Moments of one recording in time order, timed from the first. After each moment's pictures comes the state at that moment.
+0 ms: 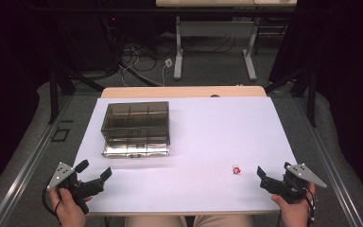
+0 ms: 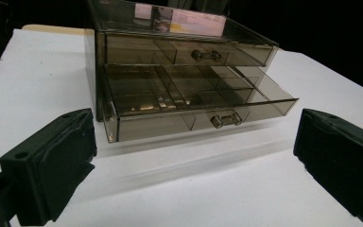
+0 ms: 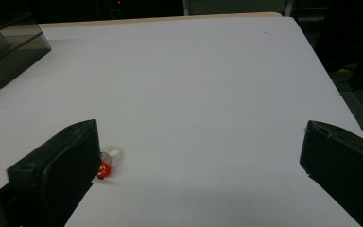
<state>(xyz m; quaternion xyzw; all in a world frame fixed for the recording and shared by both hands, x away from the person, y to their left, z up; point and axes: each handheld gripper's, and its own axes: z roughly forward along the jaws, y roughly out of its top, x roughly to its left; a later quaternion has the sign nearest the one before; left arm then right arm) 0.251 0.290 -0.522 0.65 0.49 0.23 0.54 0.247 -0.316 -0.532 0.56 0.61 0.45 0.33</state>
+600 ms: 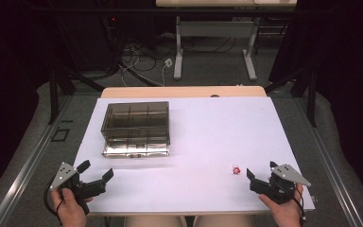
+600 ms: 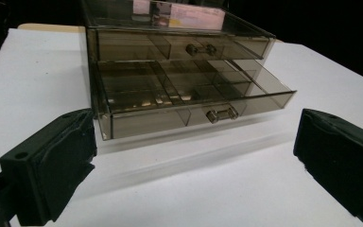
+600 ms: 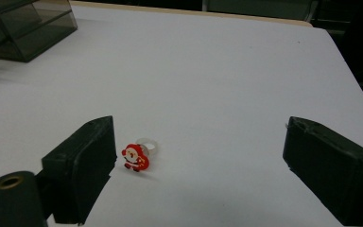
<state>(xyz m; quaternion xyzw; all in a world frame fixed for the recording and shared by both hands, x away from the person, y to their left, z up) 0.250 0.284 -0.521 0.66 0.49 0.23 0.53 0.244 -0.283 -0.527 0.52 0.67 0.43 0.33</state>
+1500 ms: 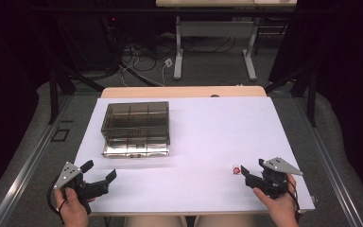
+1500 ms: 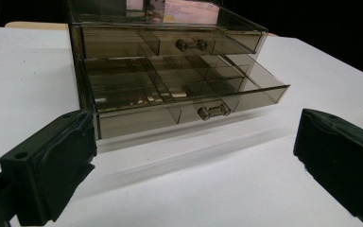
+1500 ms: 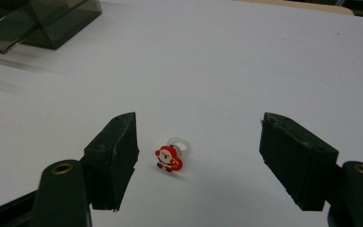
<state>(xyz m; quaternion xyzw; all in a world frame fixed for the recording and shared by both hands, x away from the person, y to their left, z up) 0.251 0.278 -0.522 0.67 0.48 0.22 0.52 0.257 -0.267 -0.512 0.51 0.70 0.42 0.28</state>
